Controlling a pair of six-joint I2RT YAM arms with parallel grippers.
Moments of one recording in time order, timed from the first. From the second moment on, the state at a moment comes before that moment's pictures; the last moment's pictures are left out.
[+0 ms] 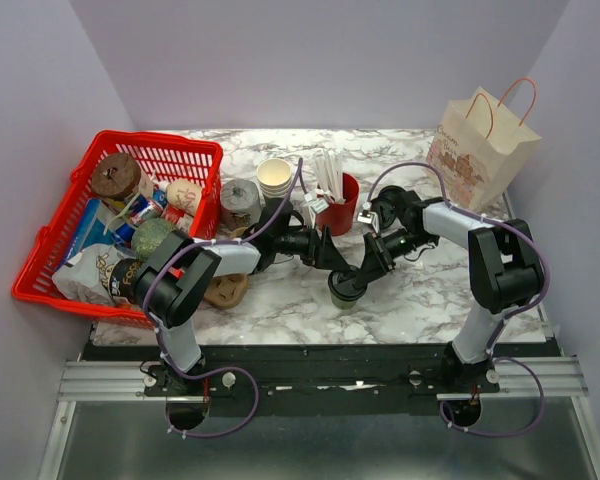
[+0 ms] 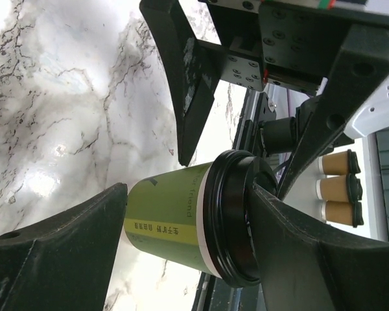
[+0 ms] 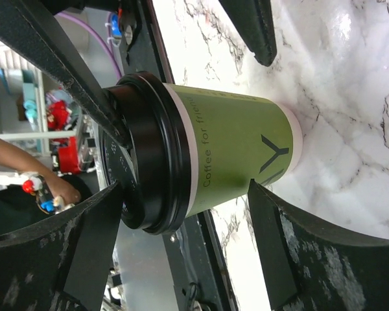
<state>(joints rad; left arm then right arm) -0.61 1.78 0.85 0.51 0.87 -0.64 0.27 1.80 1.09 -0.93 -1.12 -0.49</state>
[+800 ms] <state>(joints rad) -0.60 1.94 0.79 1.03 0.96 -0.87 0.27 1.78 1.03 -0.81 -1.14 -0.36</state>
